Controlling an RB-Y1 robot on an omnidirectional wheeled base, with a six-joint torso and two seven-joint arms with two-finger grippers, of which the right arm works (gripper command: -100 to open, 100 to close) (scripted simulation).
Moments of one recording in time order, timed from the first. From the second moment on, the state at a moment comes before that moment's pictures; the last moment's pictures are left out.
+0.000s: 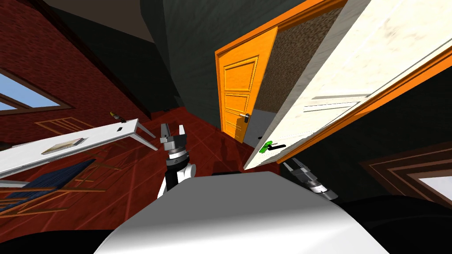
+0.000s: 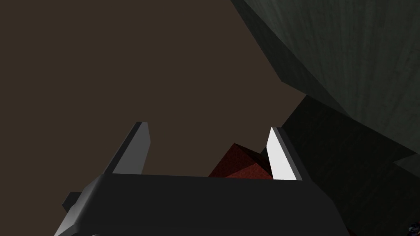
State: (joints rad) arm 0.43 -0.77 -0.05 -0.67 0.01 -1.44 -0.76
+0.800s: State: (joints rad) arm 0.41 -0.73 -0.09 -0.73 0.07 -1.38 -0.78
